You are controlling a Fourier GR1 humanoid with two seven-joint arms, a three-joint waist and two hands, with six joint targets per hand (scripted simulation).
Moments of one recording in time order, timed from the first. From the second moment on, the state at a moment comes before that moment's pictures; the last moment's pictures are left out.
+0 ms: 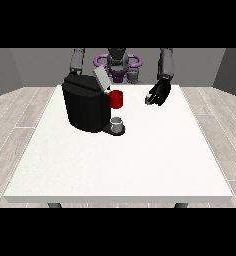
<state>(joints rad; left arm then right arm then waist) -0.61 0.34 -0.09 -0.75 -0.82 -0.11 -0.26 -0.25 -0.04 -0.01 -1.19 0.18 -0.19 -0.02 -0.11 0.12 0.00</state>
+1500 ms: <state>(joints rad) -1.07 0.38 0.11 -0.77 -0.71 -0.45 -0.05 -0.34 -0.03 0.01 -1.23 0.17 -0.16 -0.03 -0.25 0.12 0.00</state>
